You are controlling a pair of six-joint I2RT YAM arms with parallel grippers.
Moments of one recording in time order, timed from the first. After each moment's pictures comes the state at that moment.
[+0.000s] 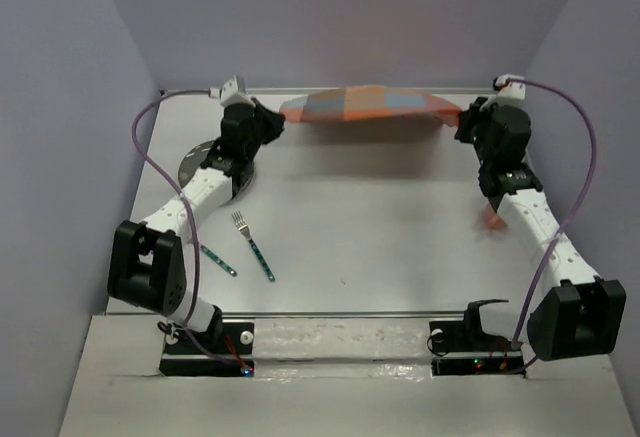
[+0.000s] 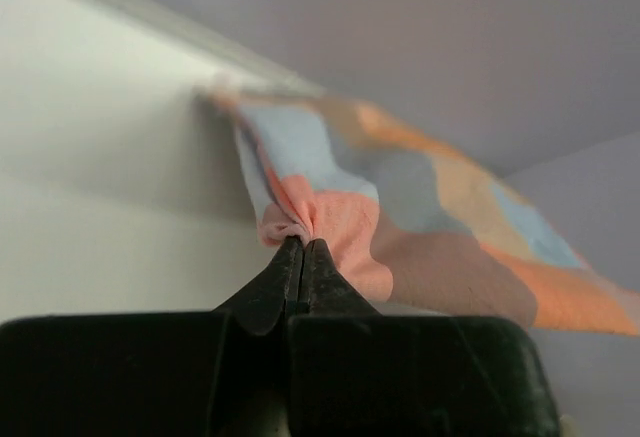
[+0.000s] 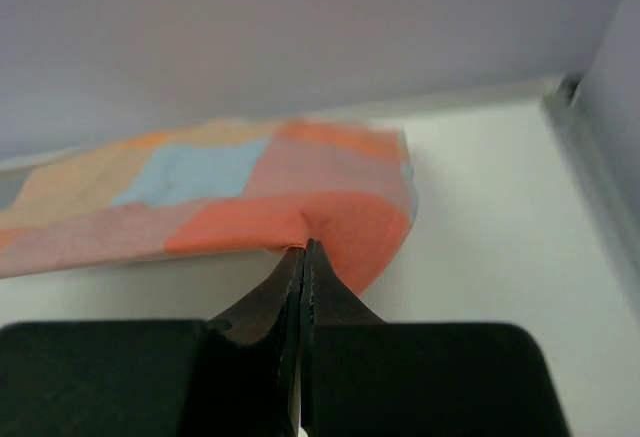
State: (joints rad) left arm -0.33 1.54 1.24 0.18 -0.09 -0.74; right arm 0.09 1.24 1.16 0.05 0.14 0.15
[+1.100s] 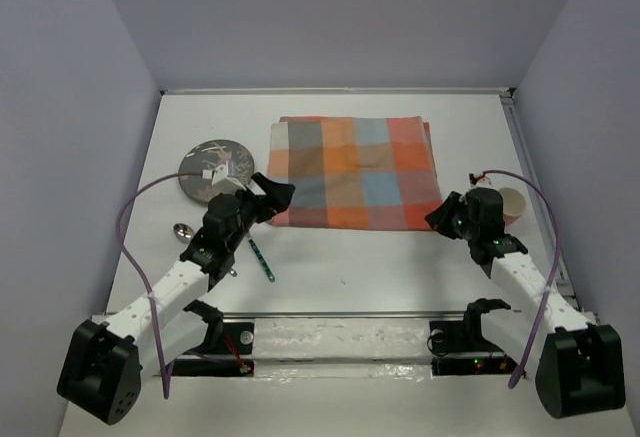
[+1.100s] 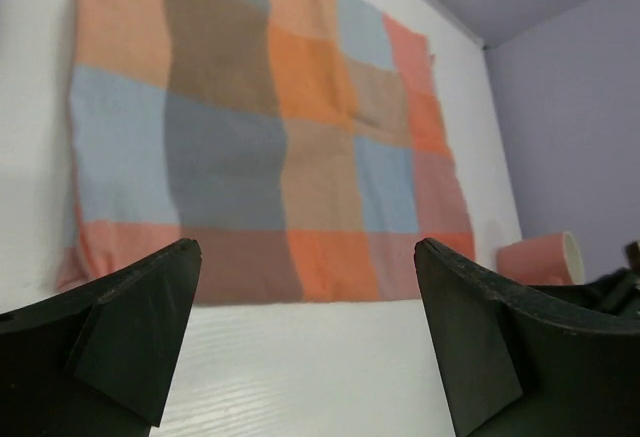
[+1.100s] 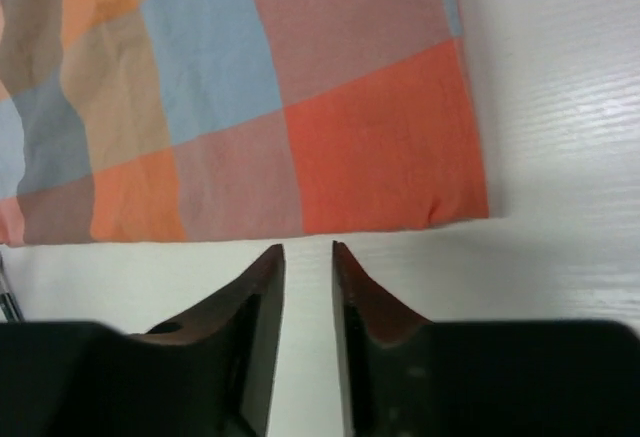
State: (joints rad) left arm -0.43 0.92 0.32 0.35 -0.05 -0.83; right arm 0.12 0.85 0.39 -0.12 -0.15 0.57
